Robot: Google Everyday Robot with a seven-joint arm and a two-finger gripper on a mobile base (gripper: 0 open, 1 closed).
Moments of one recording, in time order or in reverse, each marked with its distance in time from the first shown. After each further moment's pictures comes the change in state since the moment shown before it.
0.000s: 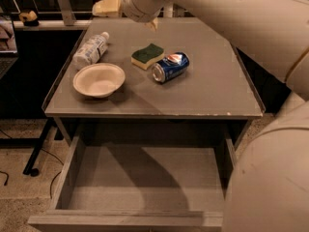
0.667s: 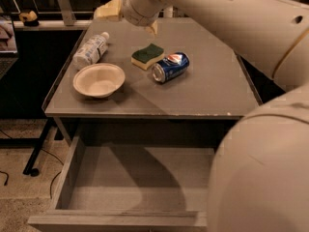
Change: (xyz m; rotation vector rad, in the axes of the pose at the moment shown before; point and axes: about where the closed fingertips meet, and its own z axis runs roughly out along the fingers) arm 0.009 -0.008 0.017 0.023 0.049 0.040
